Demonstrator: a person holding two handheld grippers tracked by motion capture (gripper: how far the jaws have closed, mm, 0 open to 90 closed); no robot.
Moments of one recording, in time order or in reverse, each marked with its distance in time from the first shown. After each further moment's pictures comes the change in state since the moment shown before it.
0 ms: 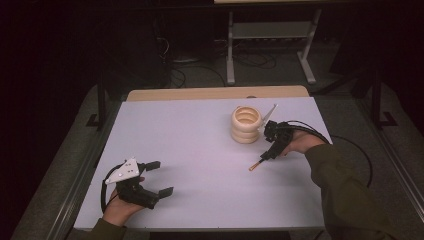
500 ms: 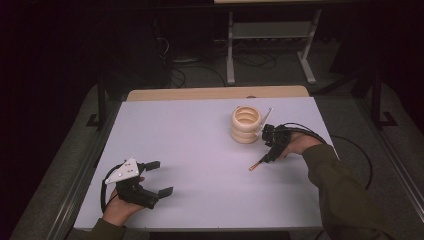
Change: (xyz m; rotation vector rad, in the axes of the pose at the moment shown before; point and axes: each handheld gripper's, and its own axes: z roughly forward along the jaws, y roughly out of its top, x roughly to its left) left arm 0.001 0.000 -0.001 0.000 -0.001 0.002; right arm 0.002 0.001 0.012 0.072 0.014 -0.028
